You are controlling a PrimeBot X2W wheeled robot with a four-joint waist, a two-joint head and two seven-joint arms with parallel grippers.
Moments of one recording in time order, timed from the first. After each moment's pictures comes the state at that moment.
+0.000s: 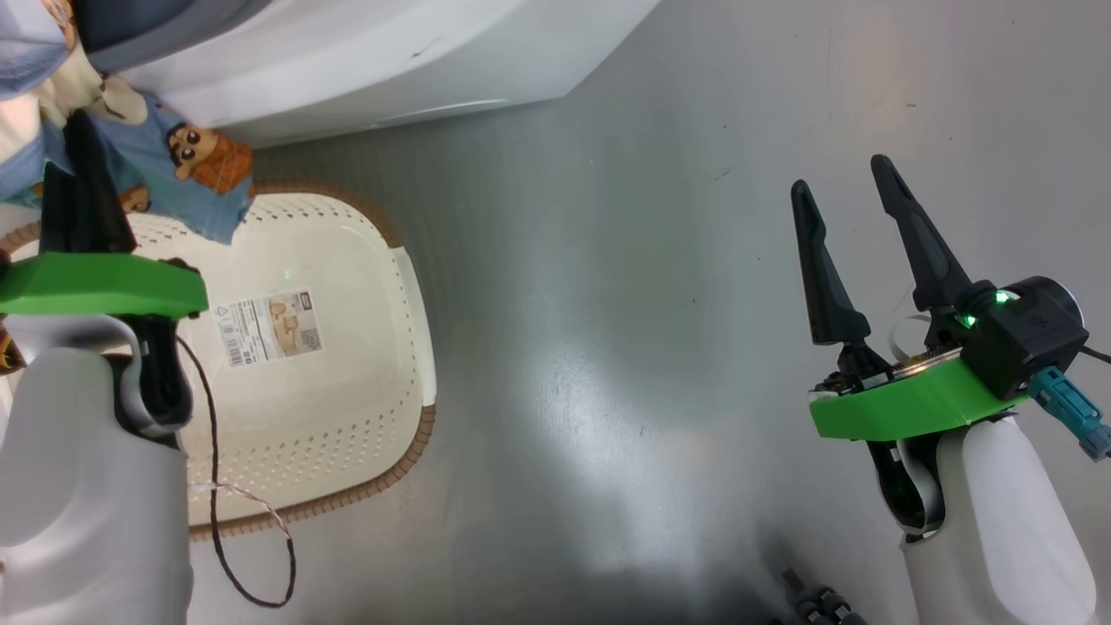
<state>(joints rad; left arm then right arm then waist) -0.72 0.10 0.05 0.51 -0.42 -0.02 -0.25 -0.39 -0.06 0.05 0.03 0.13 0.13 -0.26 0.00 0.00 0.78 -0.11</state>
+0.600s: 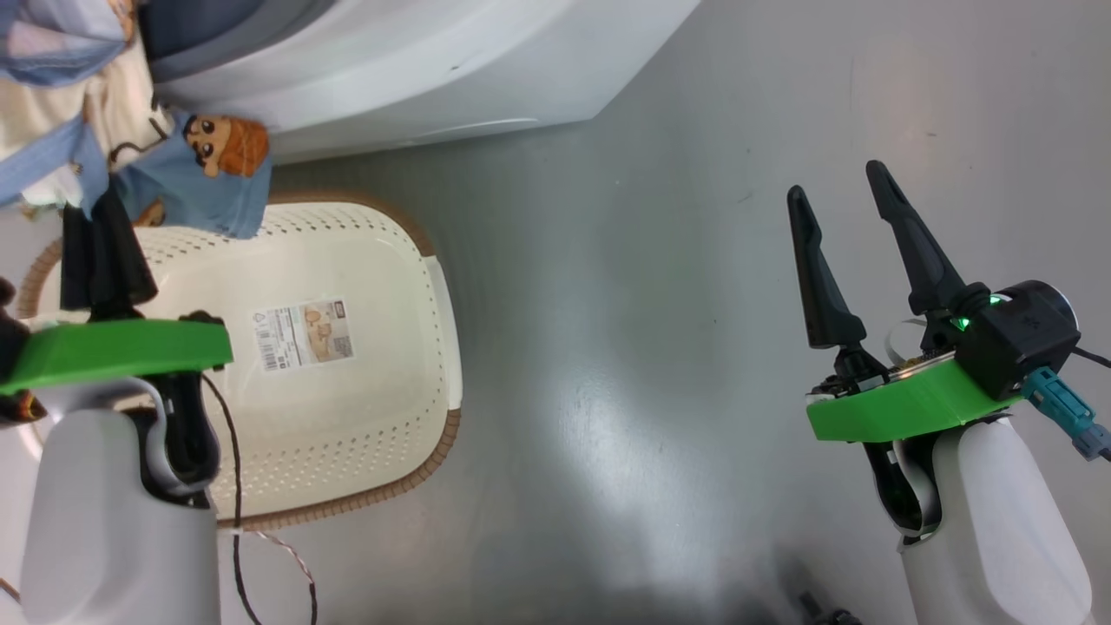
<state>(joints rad) -0.56 0.04 0.08 0.28 -0.42 -0.03 -0.25 -0.39 -0.06 0.05 0.05 0.13 0.13 -0.26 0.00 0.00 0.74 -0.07</state>
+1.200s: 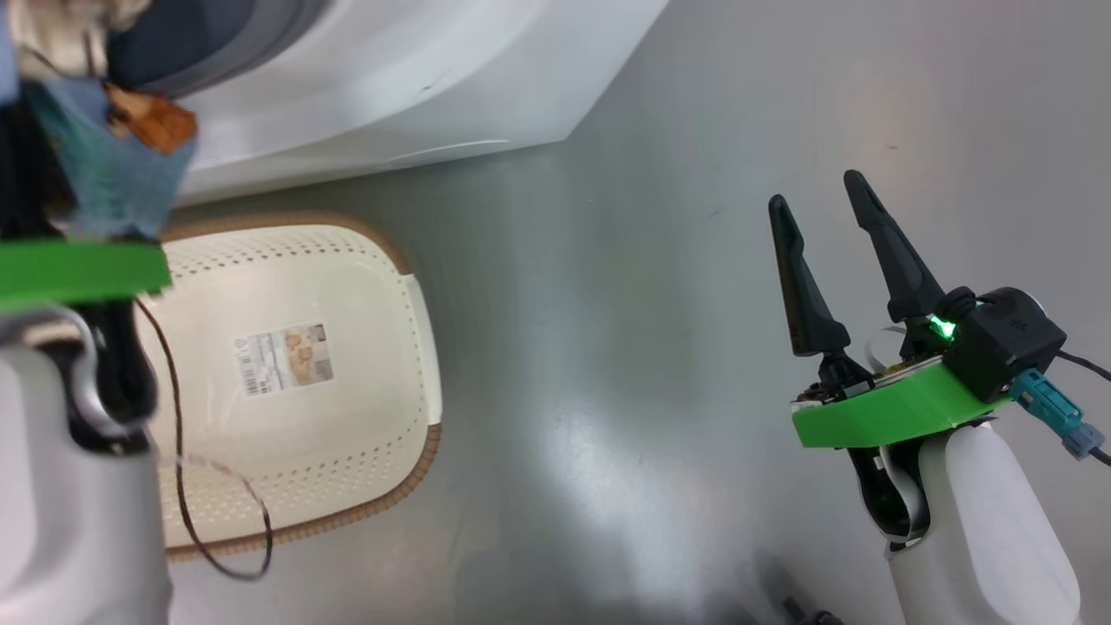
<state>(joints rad) -0.60 0.09 0.06 0.09 -0.39 0.04 -0.15 -0.39 -0.06 0.09 0.06 0.18 0.13 -0.26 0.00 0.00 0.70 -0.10</state>
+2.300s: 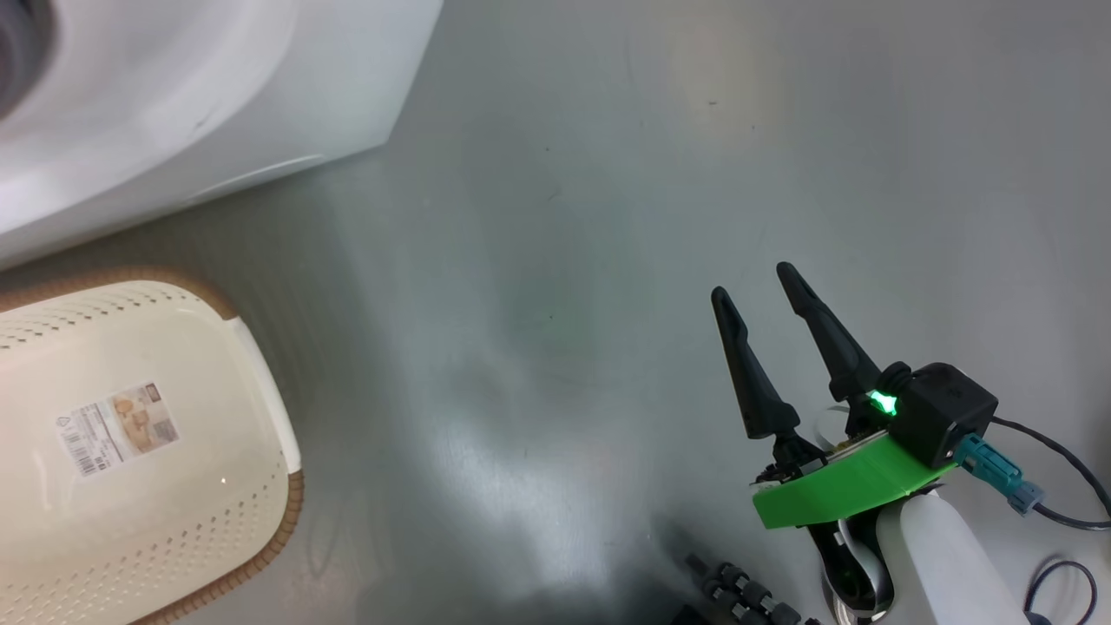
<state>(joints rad) -1.39 0.38 0.03 0.96 -0.24 0.07 -0.20 -0.27 -0.05 0.18 0.07 0.26 0.13 -0.26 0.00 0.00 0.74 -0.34</state>
